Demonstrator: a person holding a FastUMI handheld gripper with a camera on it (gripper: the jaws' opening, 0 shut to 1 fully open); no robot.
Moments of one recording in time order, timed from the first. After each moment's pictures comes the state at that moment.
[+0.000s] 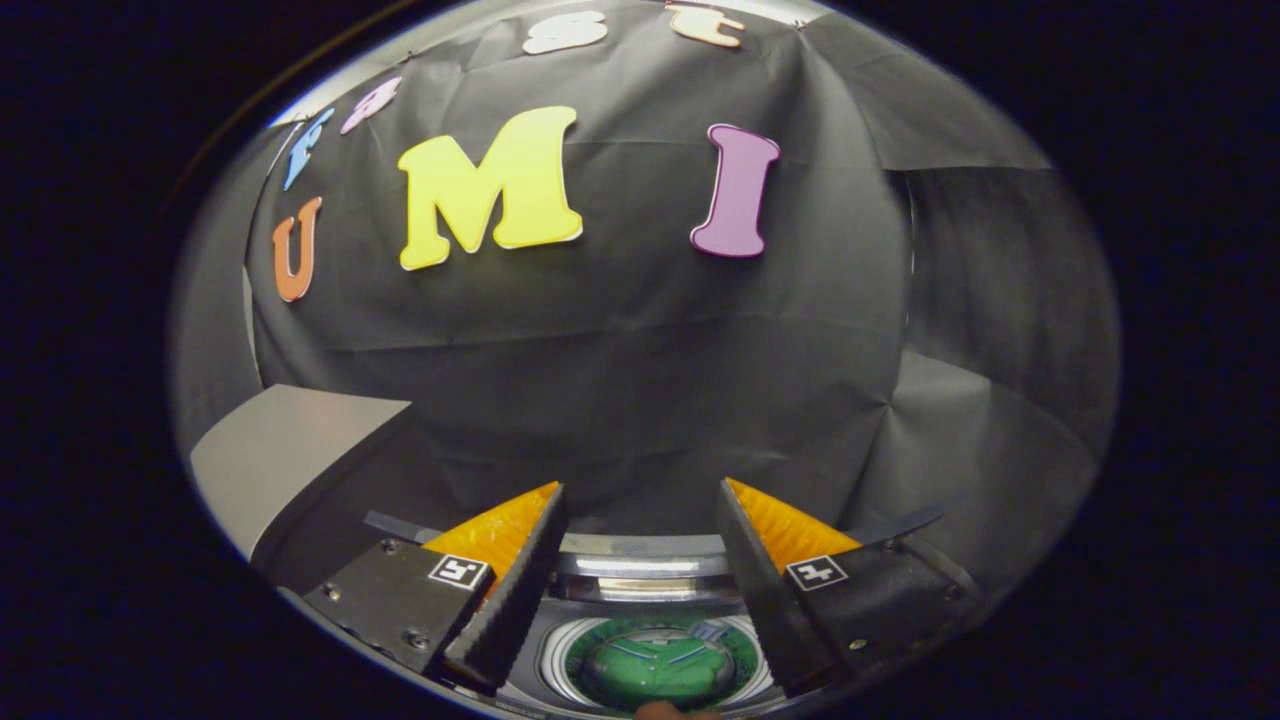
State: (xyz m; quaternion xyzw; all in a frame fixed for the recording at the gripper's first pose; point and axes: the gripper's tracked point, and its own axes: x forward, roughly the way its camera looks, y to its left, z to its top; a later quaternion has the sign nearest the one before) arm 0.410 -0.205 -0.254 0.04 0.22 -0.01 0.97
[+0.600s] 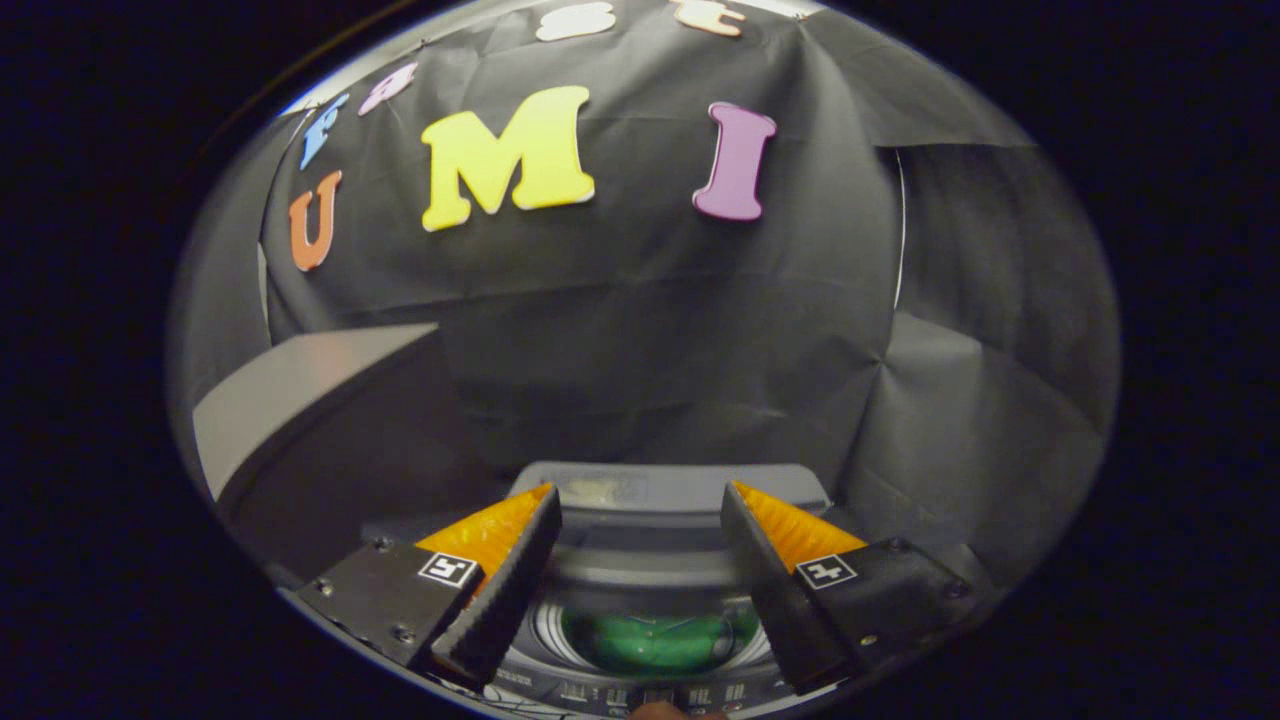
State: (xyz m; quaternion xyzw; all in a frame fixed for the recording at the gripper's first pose) arm 0.334 -0.205 -0.313 0.03 0.29 0.00 0.96
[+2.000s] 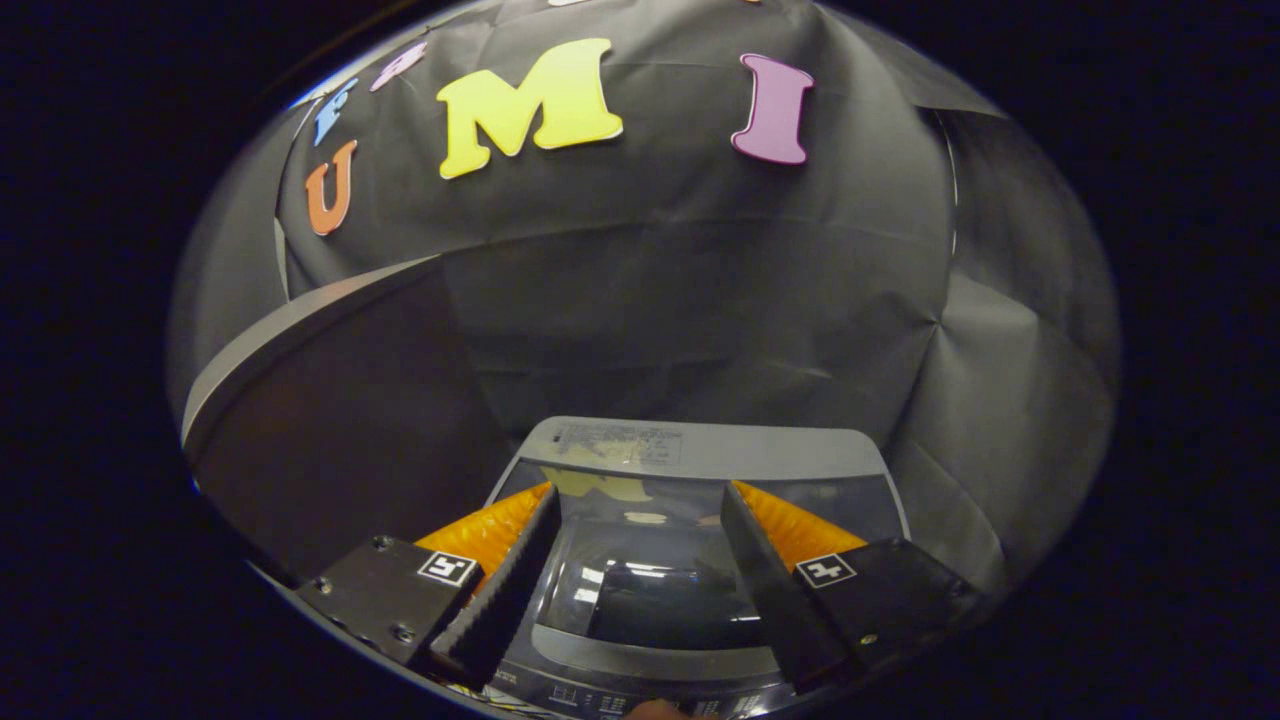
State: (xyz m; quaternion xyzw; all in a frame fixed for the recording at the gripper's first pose) arm 0.365 -0.188 -0.353 0.04 0.33 0.06 0.94
